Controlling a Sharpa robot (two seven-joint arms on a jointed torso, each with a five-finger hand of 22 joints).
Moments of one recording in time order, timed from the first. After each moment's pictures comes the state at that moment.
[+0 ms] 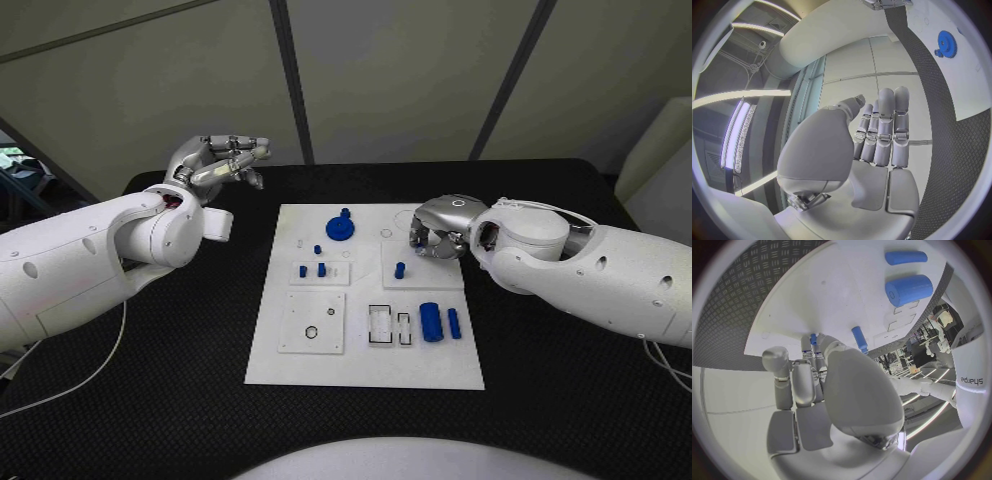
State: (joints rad) left arm 1.12 -0.90 0.14 1.37 -0.15 -0.28 0.37; left_hand 1.44 -0.17 0.47 0.11 0.14 1.01 0.19 0.11 0.07 1.03 0.13 0.22 0.07 1.20 0.04 0.93 0.35 0.19 1.10 0.13 0.62 0.91; right arm 1.15 -0.76 0.03 1.48 -1.81 -0.07 -0.16; right_hand 1.59 -0.12 0.30 0.18 0.24 1.08 0.15 0.10 0.08 1.18 0.07 0.19 0.16 1.47 0.00 1.33 1.26 0.13 1.23 0.10 1.19 0.99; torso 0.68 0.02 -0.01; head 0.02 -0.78
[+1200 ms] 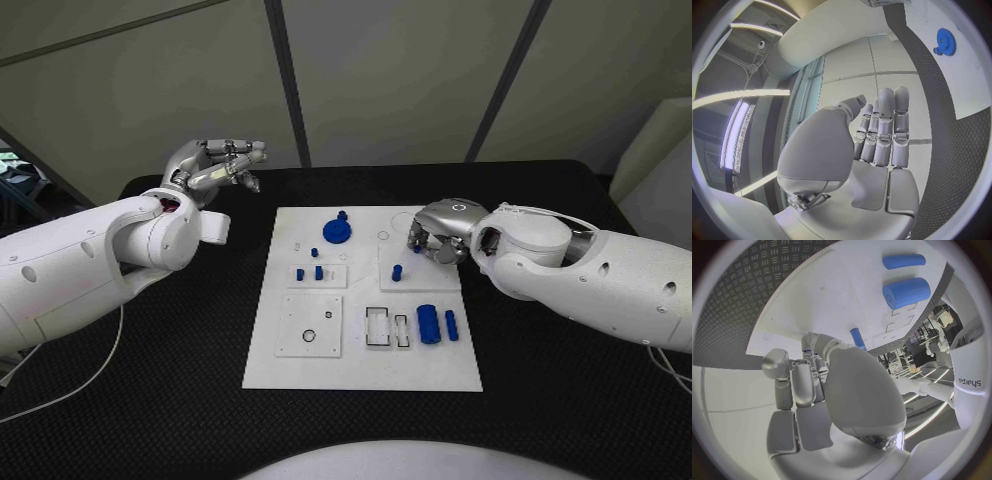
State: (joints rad) left arm 1.12 -0.89 0.14 1.35 -0.15 -0.29 0.37; left_hand 1.44 -0.16 0.48 0.10 0.14 1.00 0.20 0.11 0.07 1.02 0.13 0.22 0.07 1.20 0.04 0.92 0.34 0.19 1.10 0.13 0.62 0.91; right arm 1.15 -0.79 0.03 1.51 -1.81 -0.10 -0.17; right_hand 1.54 -0.15 0.48 0.03 0.24 1.10 0.16 0.08 0.07 1.21 0.08 0.15 0.13 1.47 0.00 1.33 1.25 0.13 1.23 0.10 1.26 1.06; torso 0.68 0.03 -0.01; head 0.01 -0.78
